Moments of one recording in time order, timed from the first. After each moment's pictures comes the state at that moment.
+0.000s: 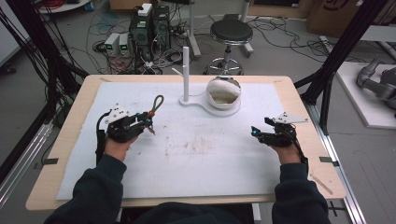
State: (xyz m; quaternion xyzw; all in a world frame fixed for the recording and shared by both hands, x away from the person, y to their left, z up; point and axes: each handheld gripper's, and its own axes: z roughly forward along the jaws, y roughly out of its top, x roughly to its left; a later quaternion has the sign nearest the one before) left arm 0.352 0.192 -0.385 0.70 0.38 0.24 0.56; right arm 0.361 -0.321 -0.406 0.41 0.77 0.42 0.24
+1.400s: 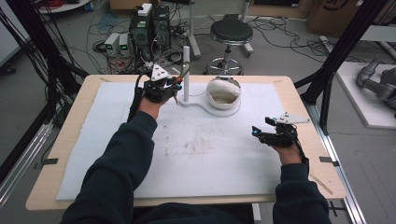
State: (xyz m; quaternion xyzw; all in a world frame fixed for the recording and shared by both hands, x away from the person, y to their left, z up) left arm 0.449 0.099 -0.327 0.75 0.34 0.30 0.49; right arm 0.360 -0.323 -0.405 0.40 0.77 0.43 0.24
